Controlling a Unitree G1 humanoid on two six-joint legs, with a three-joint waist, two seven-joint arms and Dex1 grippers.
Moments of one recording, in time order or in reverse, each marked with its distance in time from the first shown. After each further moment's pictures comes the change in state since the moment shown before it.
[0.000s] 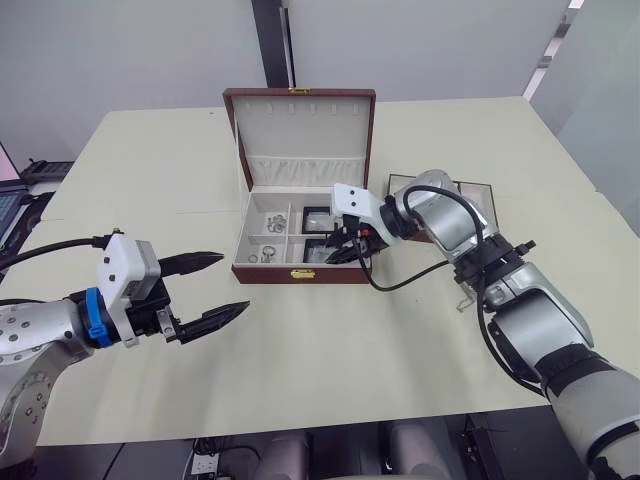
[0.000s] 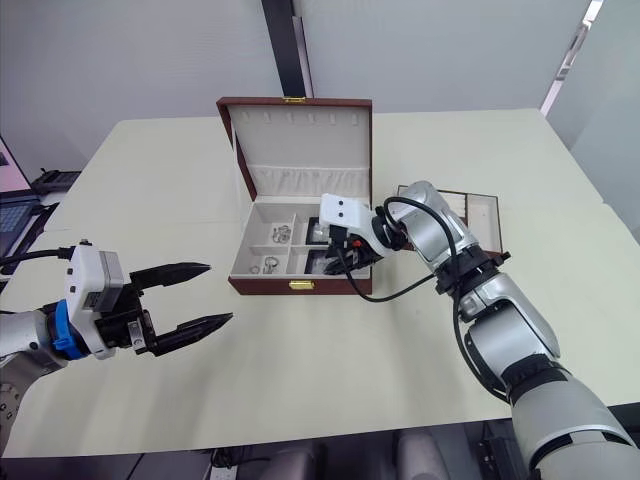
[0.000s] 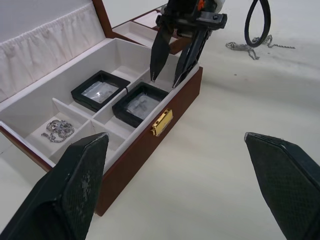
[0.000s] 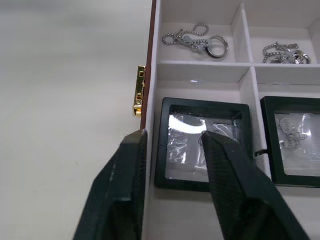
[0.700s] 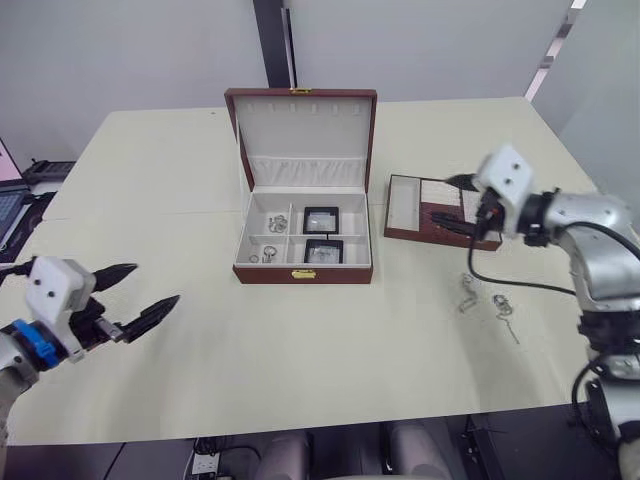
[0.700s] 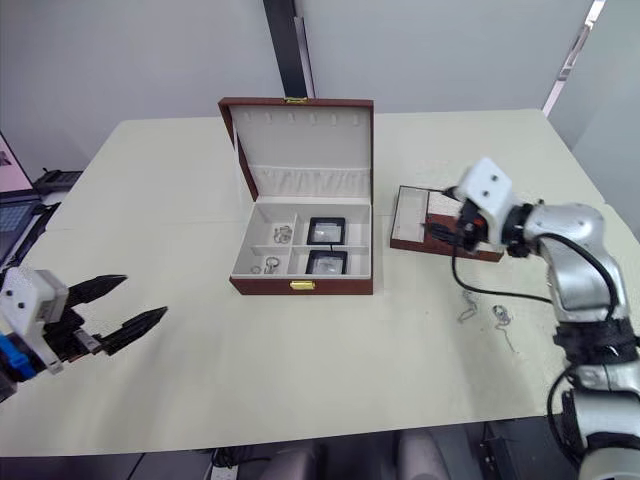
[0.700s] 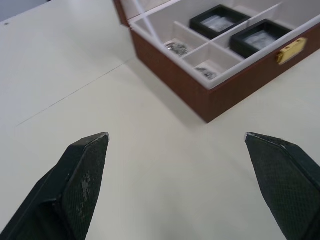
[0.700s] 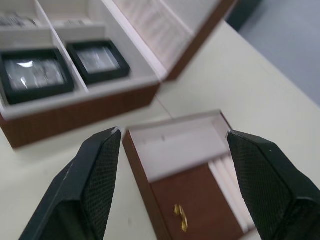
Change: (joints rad) left arm 0.162 -0.083 0.181 0.245 0.186 -0.169 0.114; right arm 0.574 -0.396 -0.543 -0.595 0.086 0.029 -0.355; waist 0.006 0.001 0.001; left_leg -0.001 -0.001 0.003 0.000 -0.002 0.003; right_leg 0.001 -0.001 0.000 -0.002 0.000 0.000
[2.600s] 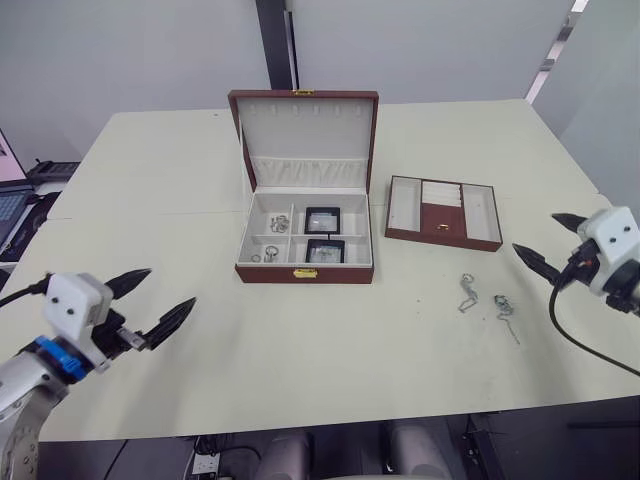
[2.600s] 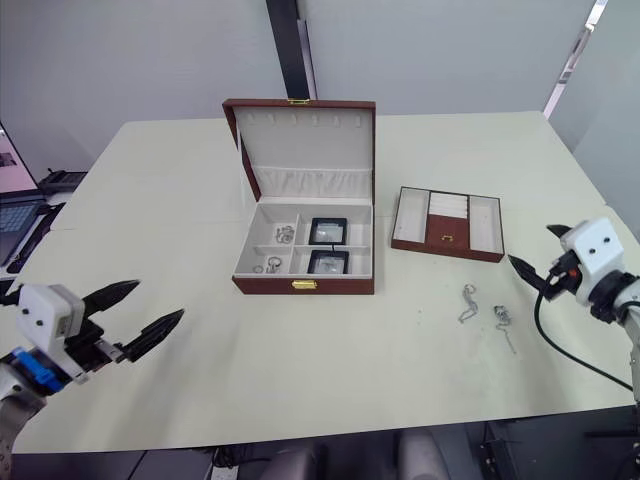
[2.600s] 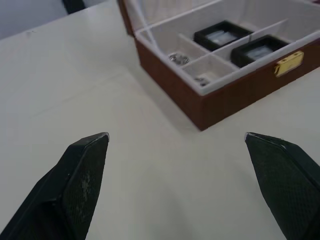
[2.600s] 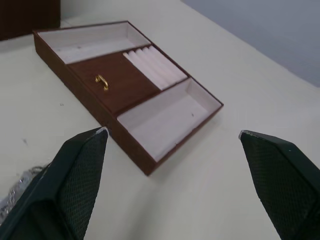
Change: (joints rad) left arm 0.000 -0.082 -0.090 -0.201 -0.056 0.017 0.096; right arm 0.348 -0.109 -0.251 0.044 0.158 -0.213 -0.130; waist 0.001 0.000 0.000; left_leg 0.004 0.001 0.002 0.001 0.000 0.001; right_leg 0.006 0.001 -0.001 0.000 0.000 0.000
